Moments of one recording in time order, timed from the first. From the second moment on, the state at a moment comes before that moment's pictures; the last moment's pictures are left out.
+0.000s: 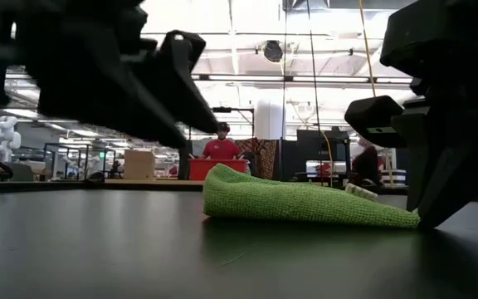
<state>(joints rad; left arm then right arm) -0.55 1.81 0.93 0.17 -0.30 0.23 0.56 1.81 0.87 -0.15 0.20 0.13</state>
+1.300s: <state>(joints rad) -0.51 1.99 1.06 0.04 -0.47 0.39 0.55 1.81 0.87 -0.14 0.17 0.15</state>
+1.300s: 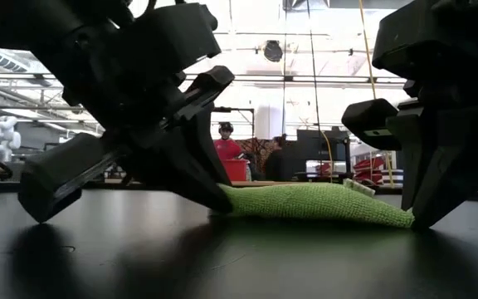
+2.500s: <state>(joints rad) -0.27 1.99 1.09 0.06 0.34 -0.36 0.50 1.68 0.87 -0.21 -0.15 0.34</state>
